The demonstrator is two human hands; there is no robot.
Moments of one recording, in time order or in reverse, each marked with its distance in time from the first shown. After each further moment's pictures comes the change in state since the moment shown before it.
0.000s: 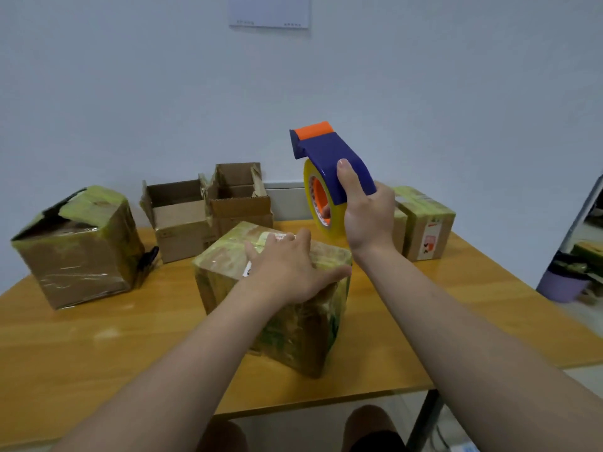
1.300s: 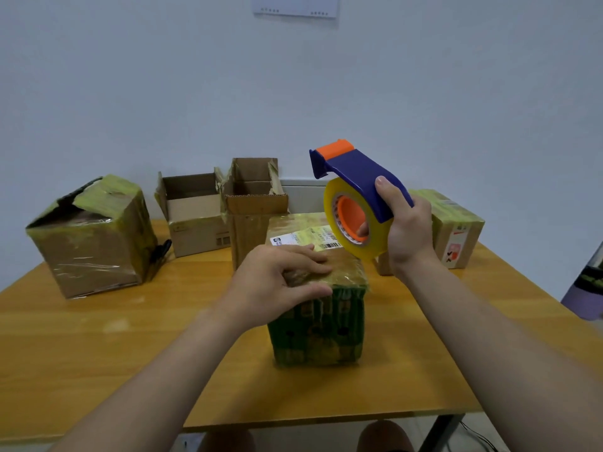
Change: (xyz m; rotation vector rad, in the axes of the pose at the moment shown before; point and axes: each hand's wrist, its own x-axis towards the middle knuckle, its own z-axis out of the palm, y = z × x) left_hand -0.011 -0.072 0.010 -0.506 0.183 0.439; right_hand 0.021 0.036 -0.022 0.044 -0.126 0.126
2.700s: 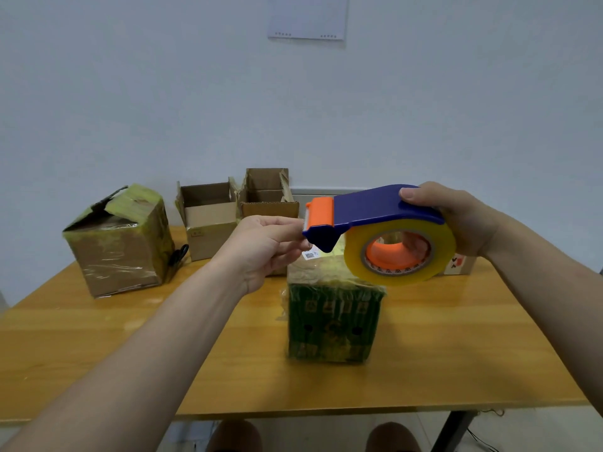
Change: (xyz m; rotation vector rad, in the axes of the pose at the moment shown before) left_hand 0.011 0.048 -0.047 -0.884 0.230 -0.608; right_hand 0.015 -0.079 -0.050 -0.159 -0.889 0.253
